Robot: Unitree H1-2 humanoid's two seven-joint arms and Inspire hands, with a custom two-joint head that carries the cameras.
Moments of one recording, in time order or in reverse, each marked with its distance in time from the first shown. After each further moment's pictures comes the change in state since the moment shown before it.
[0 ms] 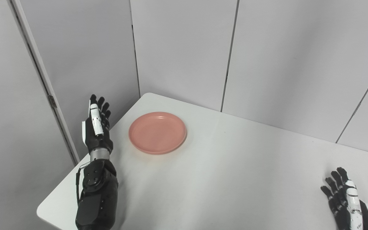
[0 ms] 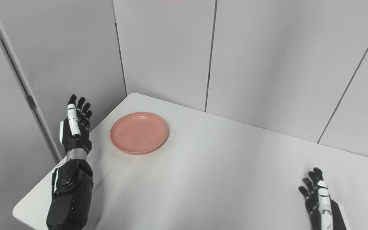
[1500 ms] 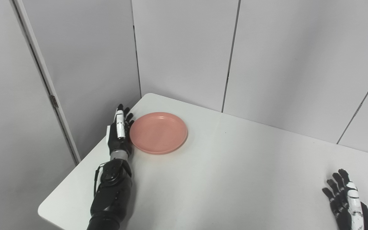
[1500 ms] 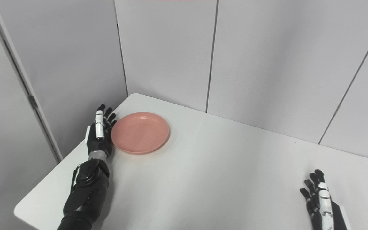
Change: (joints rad) left arm -0.100 0.029 -0.124 0.311 -0.012 -0.044 -0.070; right arm 0.013 0.000 0.001 -0.018 -0.007 0.005 -0.008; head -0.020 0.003
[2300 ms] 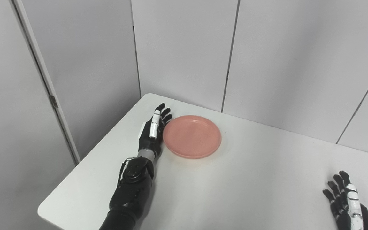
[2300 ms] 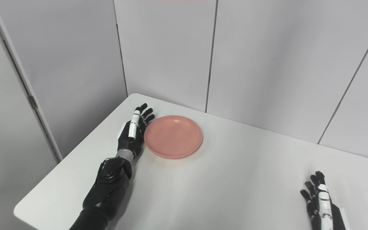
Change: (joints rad) left arm -0.053 -0.043 -0.141 0.077 0.025 0.001 -0.135; right arm 0.020 0.012 0.019 -0.031 -0.018 0.006 -0.034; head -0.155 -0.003
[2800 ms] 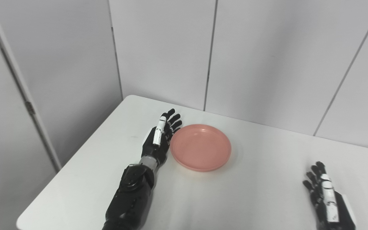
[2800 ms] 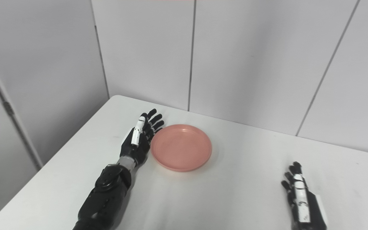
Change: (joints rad) left arm 0.032 -0.067 -0.081 -0.077 -0.029 0.070 -0.131; right arm -0.007 0.003 0.019 0.045 -0.030 -0.044 0.002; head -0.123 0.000
